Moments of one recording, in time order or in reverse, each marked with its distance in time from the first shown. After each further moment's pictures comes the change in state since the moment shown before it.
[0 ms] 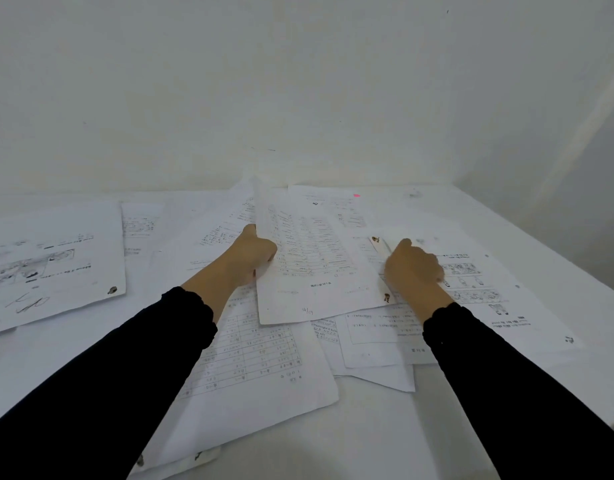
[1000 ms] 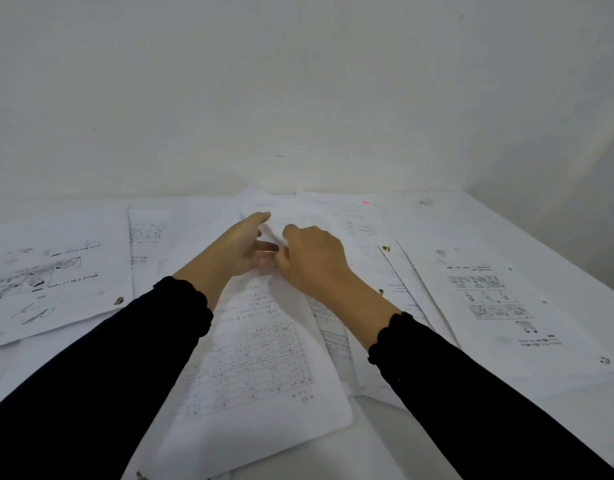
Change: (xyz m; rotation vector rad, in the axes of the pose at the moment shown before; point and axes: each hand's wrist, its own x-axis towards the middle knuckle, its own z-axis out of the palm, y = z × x) left_hand 0.011 0.022 -0.028 -0.392 -0.118 -0.129; right_hand -0.096 -0.105 -0.018 0.112 0.288 -0.940
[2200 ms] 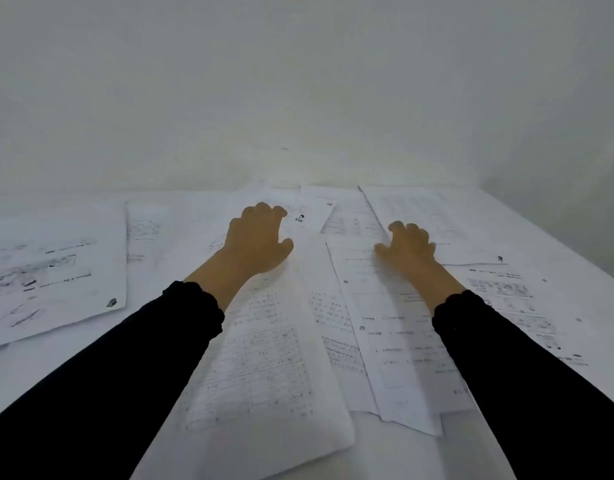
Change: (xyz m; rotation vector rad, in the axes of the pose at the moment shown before) left_hand 0.020 -0.011 0.009 1.526 0.354 0.620; right_hand 0.020 0.153 0.031 0.044 -0.201 0.605
